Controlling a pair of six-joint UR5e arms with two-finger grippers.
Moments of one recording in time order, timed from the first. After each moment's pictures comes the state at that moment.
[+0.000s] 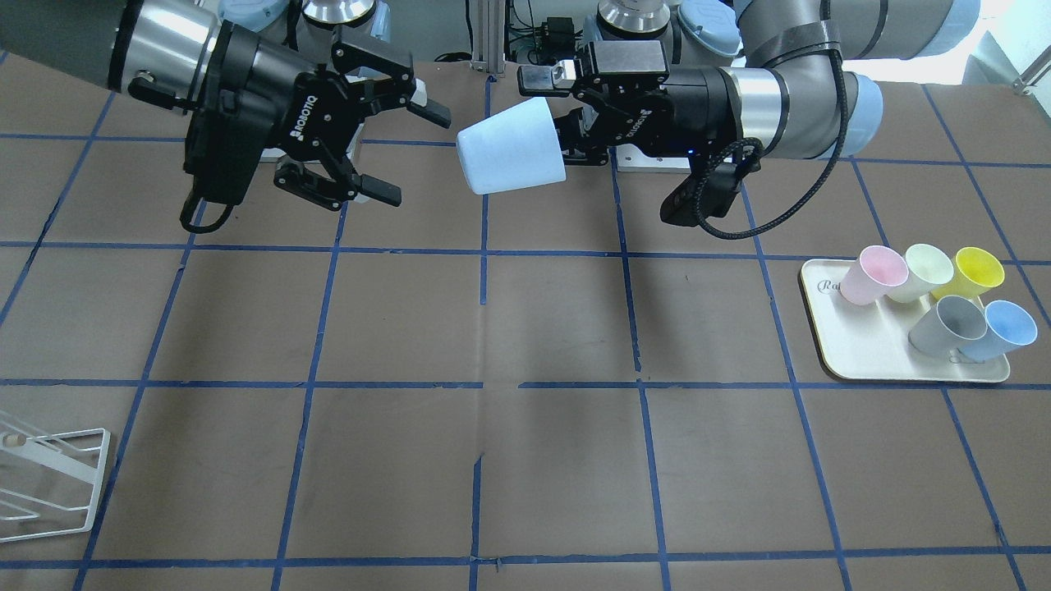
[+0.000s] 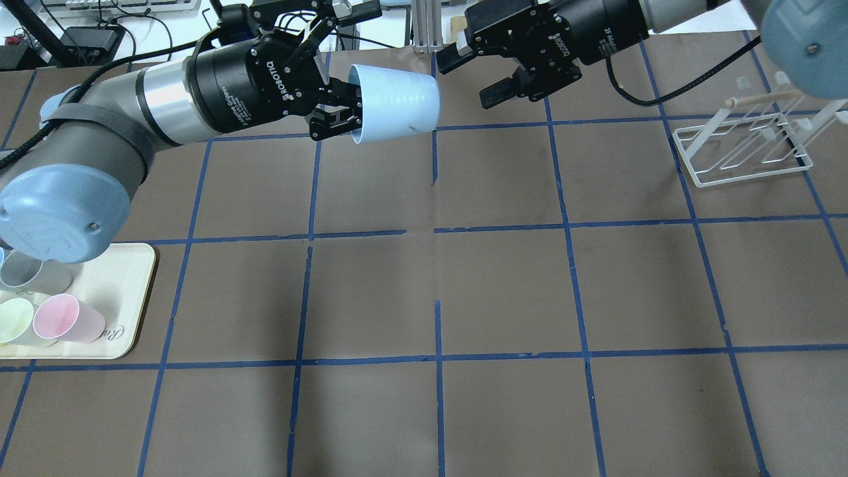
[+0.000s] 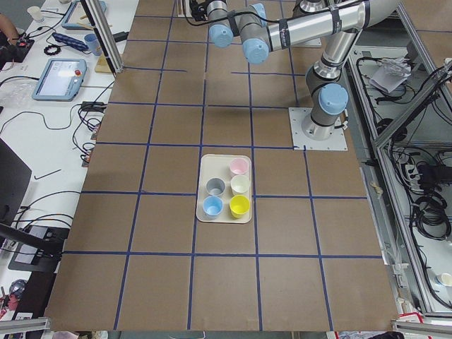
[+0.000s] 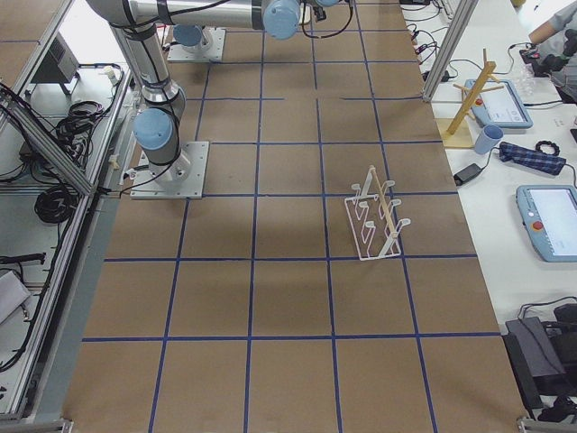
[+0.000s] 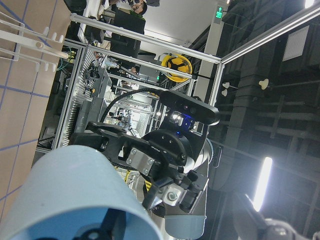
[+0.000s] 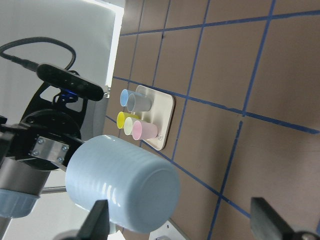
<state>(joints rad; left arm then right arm) -1.45 -1.54 -1.90 -1.57 -0.12 0.03 1.49 -1.53 1.54 -1.45 -0.60 -0.38</state>
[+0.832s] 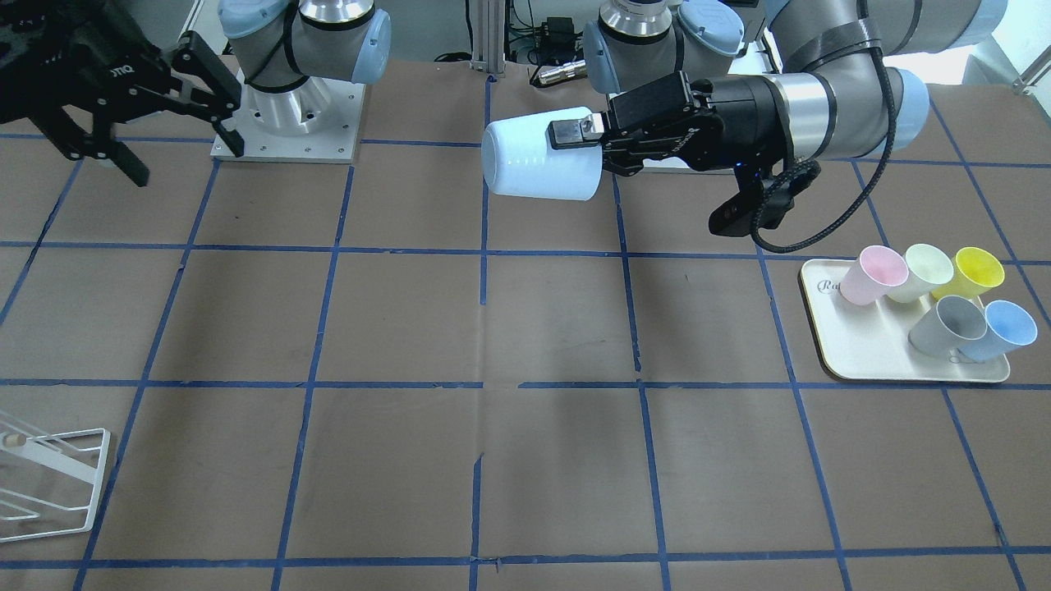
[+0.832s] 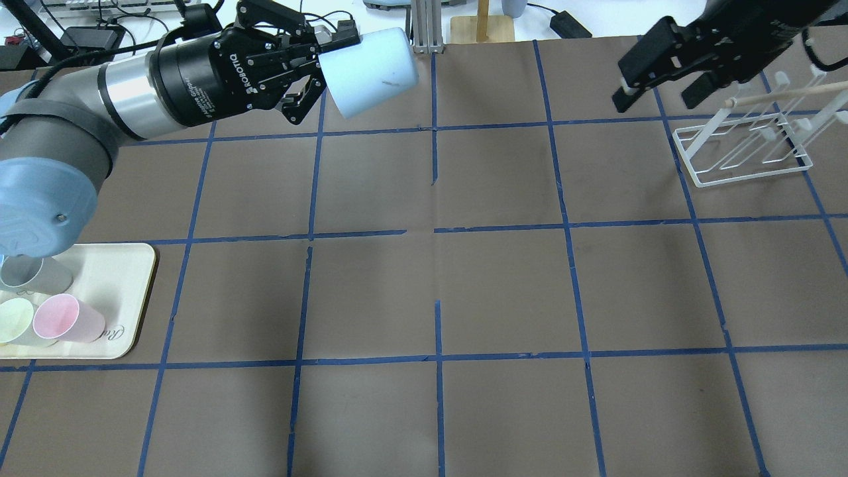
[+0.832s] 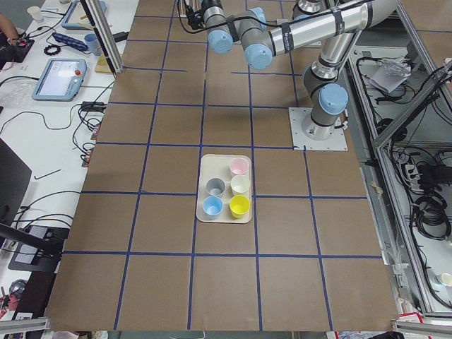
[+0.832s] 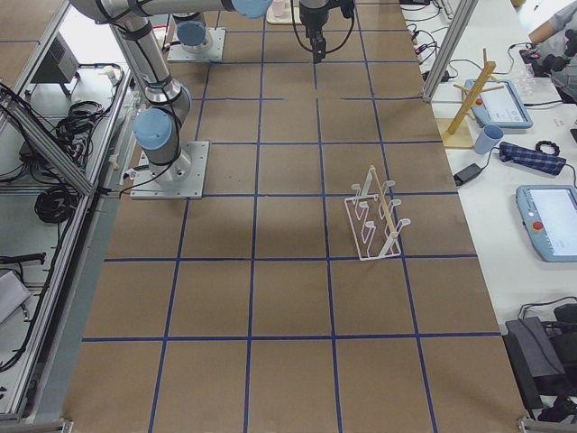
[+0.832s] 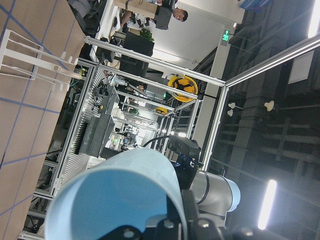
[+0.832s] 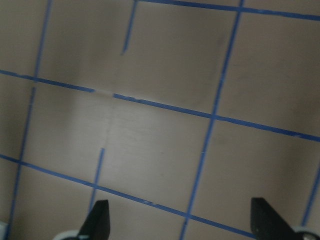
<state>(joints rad) -1.38 -1.54 -1.90 -1.52 -0.04 -0.09 1.41 -1.62 1.45 -1.44 -1.41 -0.36</state>
